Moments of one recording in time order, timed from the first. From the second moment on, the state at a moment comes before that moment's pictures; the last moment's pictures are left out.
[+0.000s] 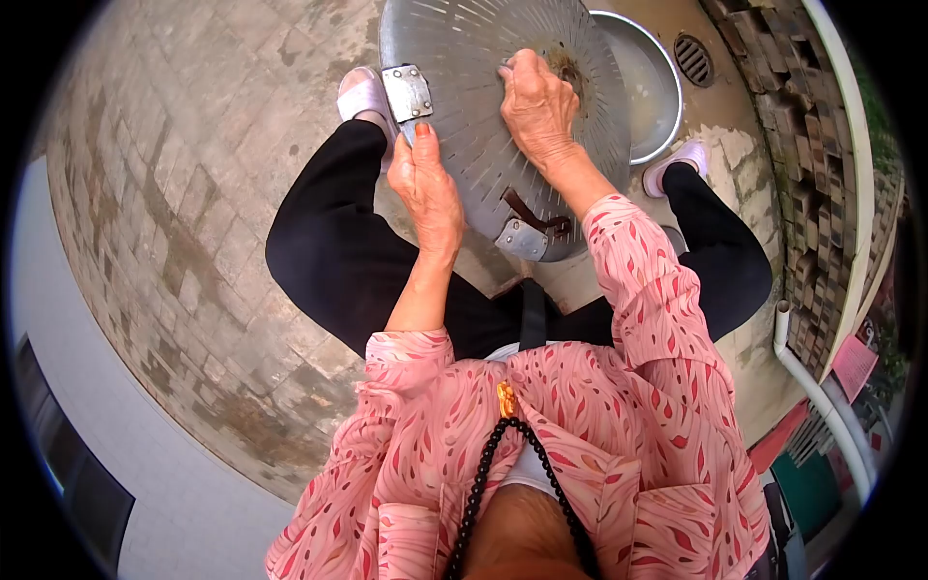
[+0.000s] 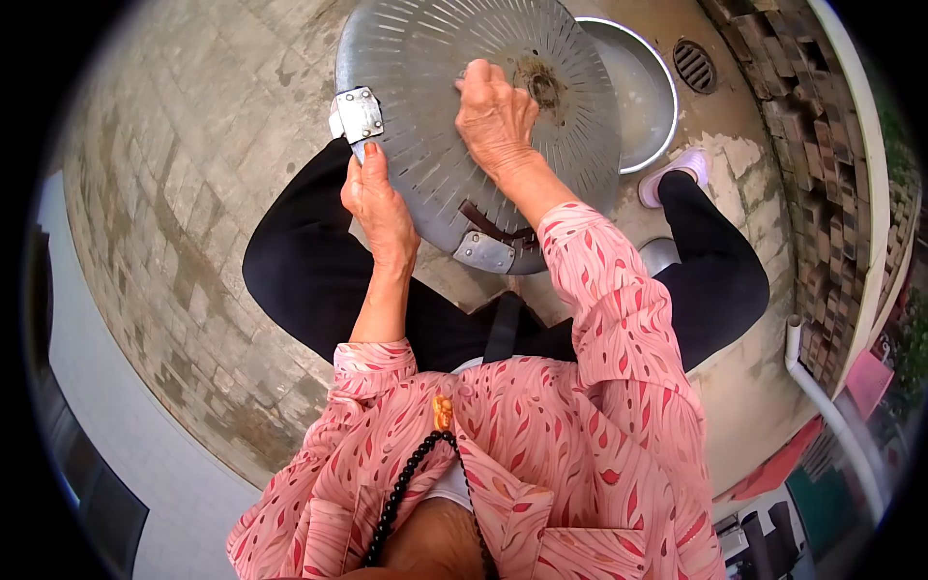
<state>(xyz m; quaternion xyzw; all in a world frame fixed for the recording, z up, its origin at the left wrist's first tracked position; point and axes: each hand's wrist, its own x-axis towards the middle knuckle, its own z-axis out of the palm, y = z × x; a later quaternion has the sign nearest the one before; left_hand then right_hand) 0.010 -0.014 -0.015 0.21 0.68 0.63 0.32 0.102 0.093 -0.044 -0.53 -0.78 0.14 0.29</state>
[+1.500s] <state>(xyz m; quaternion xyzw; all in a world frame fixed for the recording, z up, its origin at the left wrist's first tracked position) 0.009 -0.016 -0.019 0.14 0.64 0.66 0.36 0.095 0.043 -0.019 -0.41 -0.81 0.25 0.33</state>
